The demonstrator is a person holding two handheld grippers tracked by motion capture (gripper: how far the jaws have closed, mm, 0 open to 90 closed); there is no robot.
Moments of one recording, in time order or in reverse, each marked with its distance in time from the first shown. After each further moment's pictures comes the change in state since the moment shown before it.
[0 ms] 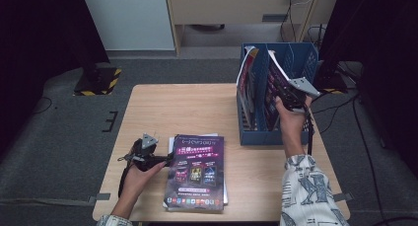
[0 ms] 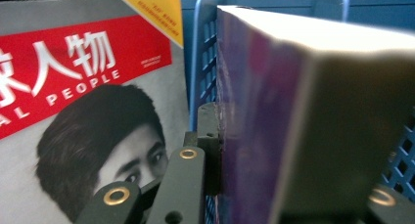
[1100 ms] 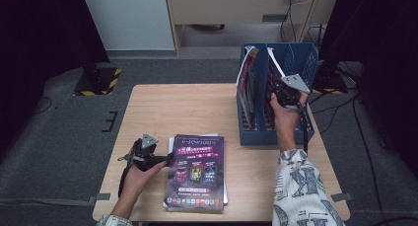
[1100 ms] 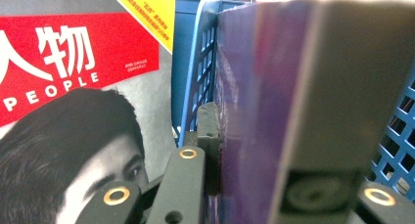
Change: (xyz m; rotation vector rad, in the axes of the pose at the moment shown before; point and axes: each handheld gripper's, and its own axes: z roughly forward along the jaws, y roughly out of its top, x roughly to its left) left arm 0.000 0.000 0.000 -0.002 -0.002 0.001; right arm 0.012 0.002 0.016 -0.020 -0.087 -0.108
